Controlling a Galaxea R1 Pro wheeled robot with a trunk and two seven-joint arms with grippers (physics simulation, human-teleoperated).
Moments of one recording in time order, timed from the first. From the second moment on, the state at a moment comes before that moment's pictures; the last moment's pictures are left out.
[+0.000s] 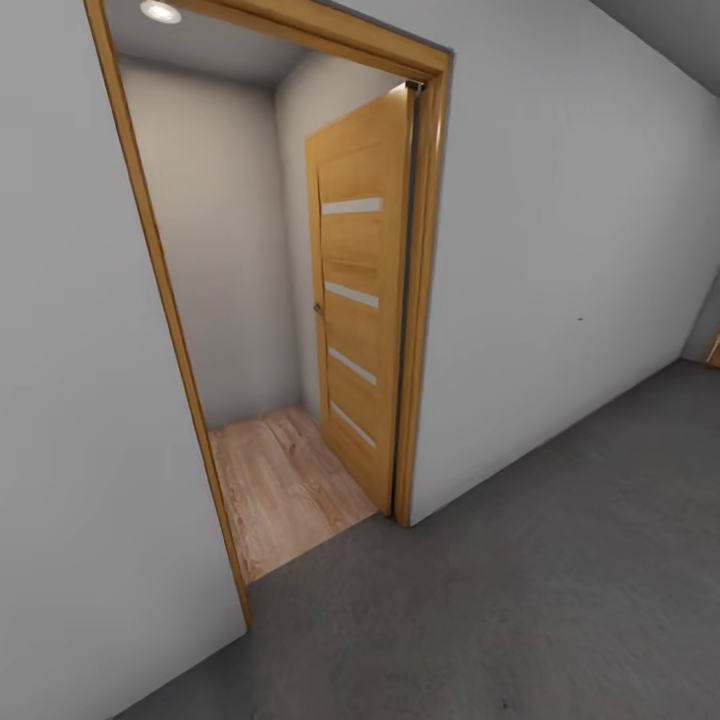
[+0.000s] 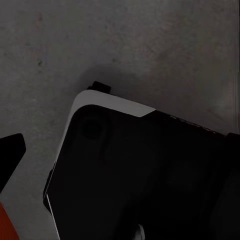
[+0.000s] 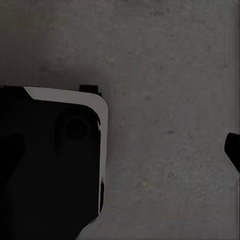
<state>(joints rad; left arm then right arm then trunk) -0.23 -0.04 0.07 0.00 0.29 -0.03 0.08 -0.19 -0.07 0.33 0.03 -0.26 -0.10 -0.03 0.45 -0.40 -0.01</state>
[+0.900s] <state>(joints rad) -0.23 -0.03 0.07 0.00 0.28 -0.03 0.08 -0.19 -0.07 0.33 0.03 -0.26 -0.09 -0.03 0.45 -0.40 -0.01</state>
